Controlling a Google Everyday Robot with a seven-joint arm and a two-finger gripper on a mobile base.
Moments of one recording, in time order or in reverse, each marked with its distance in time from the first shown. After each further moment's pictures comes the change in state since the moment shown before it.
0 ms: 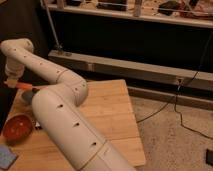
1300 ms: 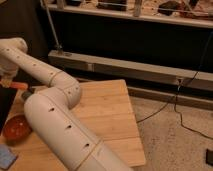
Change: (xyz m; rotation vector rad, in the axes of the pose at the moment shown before) arm -0.024 -0.001 0.006 0.007 -0.011 -0.051
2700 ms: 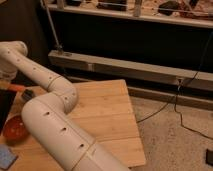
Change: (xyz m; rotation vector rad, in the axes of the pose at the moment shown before) arm 0.002 0.001 0.022 -0.035 -0.045 0.011
